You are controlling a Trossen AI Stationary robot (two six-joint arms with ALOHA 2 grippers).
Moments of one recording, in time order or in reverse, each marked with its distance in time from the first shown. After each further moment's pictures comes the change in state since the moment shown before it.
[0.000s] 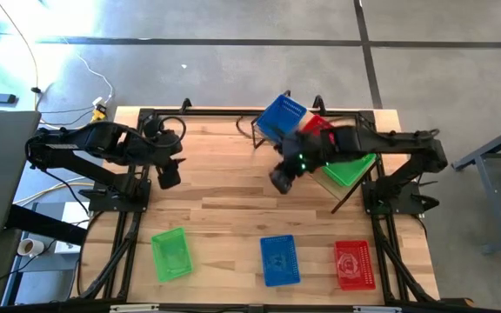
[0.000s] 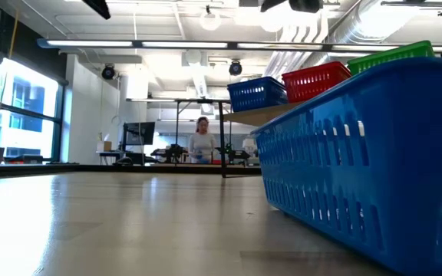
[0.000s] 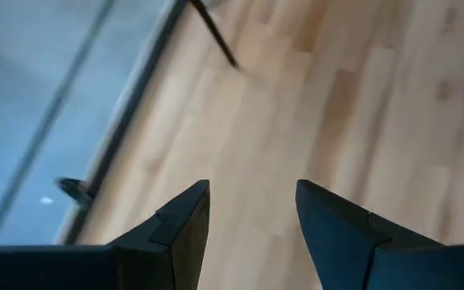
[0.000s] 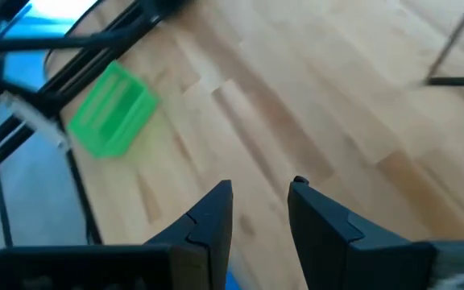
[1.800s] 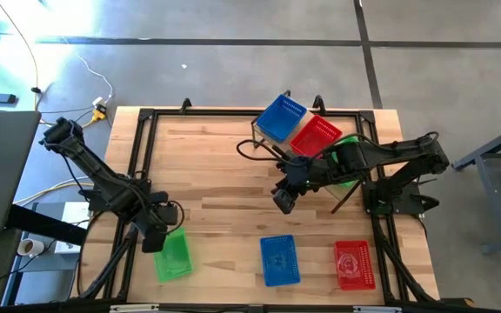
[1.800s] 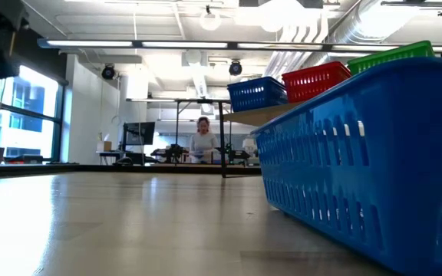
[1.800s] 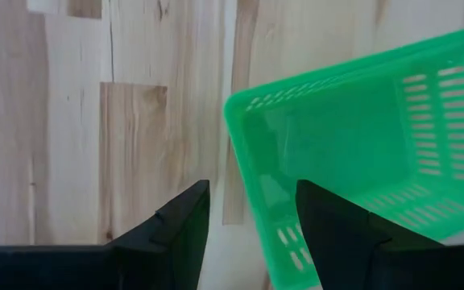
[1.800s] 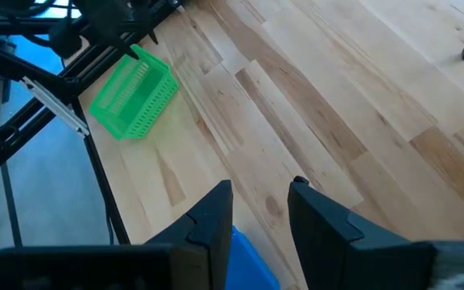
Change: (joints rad) left arm -0.604 -0.015 -0.697 0.441 0.387 -0.509; right arm 0.166 0.002 0.000 -0.003 0.097 0.126
